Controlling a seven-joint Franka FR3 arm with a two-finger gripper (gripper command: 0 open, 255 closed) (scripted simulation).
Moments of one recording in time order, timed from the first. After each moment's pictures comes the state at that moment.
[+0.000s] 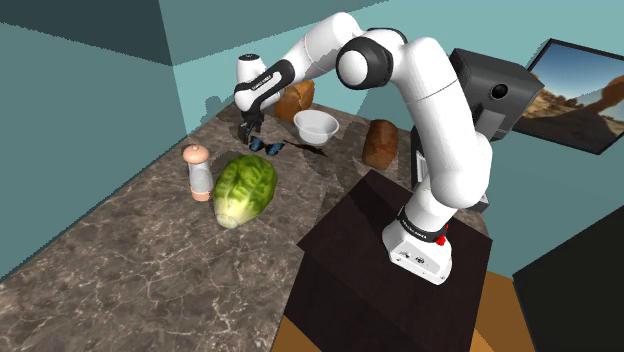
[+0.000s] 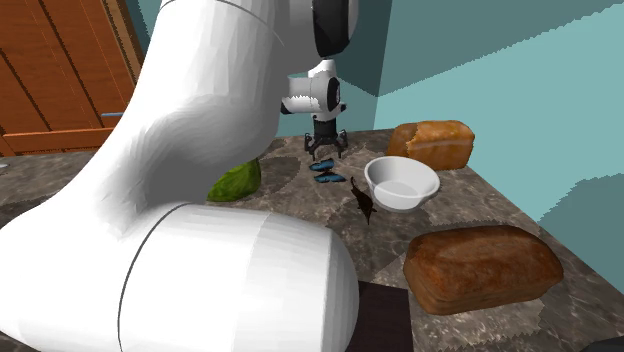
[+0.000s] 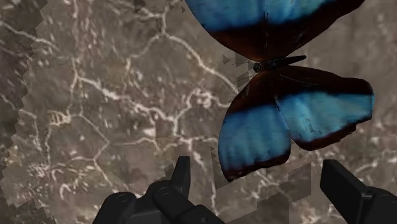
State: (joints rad) arm 0.08 0.84 -0.07 -1.51 -0.03 2.38 -0.21
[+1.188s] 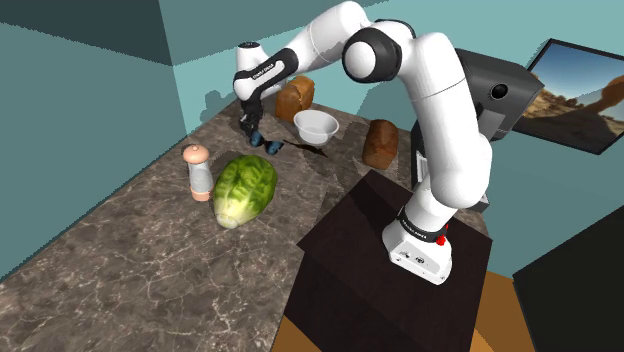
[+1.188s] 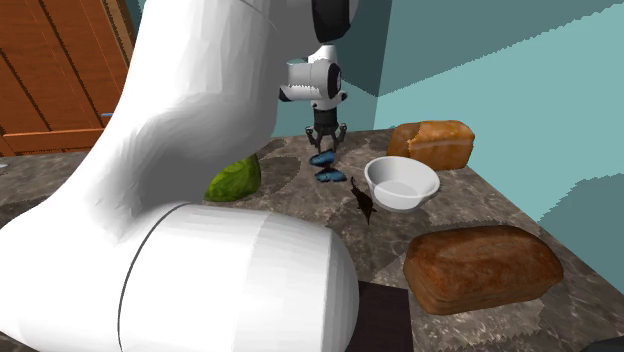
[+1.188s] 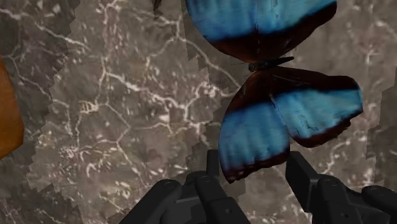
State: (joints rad) arm 0.08 0.77 -0.08 -1.53 -0.03 2.33 -0.21
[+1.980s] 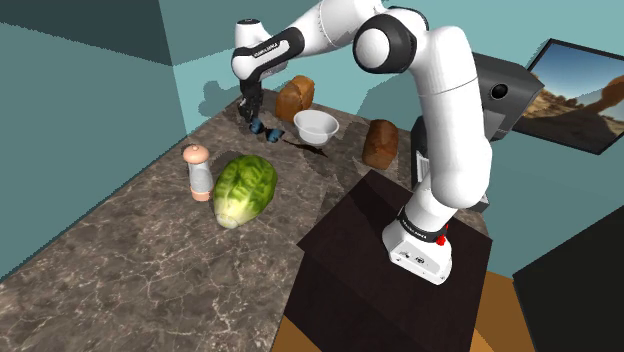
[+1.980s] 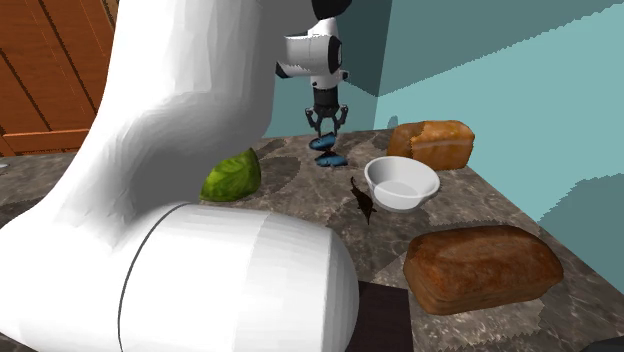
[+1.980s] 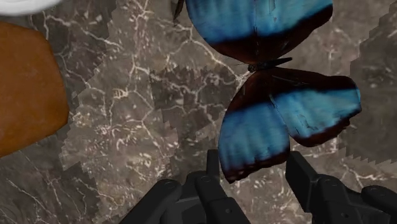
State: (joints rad) arm 0.08 0.67 -0.08 -1.52 -0.03 2.22 -0.22
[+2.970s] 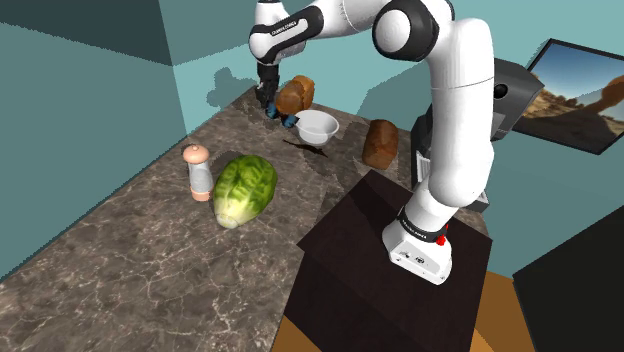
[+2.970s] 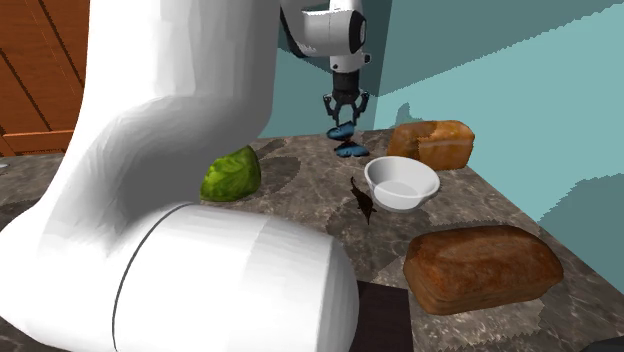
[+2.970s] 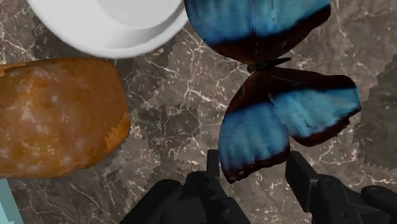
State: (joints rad) arm 0.01 0.54 -0.10 -1.59 -0.03 2.17 -0.31
